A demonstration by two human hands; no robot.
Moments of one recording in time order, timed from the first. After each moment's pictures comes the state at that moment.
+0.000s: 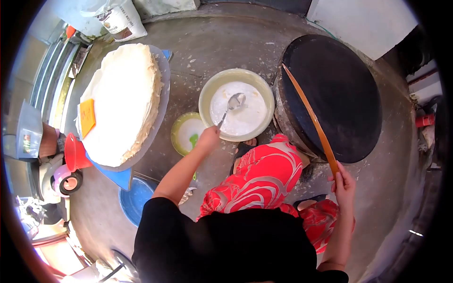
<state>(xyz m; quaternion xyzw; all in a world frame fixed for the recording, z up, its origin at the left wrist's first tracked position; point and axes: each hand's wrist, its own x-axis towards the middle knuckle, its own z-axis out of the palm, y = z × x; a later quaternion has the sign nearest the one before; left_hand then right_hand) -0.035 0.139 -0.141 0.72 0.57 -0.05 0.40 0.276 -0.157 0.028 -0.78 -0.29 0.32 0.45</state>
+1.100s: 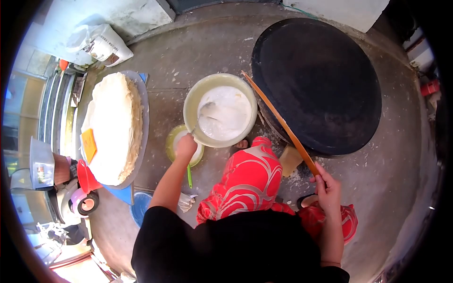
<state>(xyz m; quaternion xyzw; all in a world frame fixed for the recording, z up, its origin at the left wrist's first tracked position) -0.037 0.156 -0.144 0.73 0.64 -0.08 0.23 0.276 -0.165 0.004 -0.80 -0.31 0.31 0.40</state>
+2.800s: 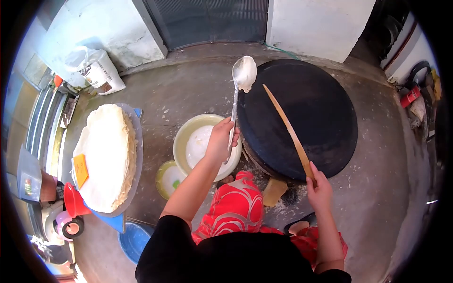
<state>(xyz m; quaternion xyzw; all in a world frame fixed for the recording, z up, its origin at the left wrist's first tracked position) 0.163 0.150 0.020 0.41 0.35 0.26 0.80 0.310 -0.122 0.024 -0.83 -0.40 0.08 0.37</state>
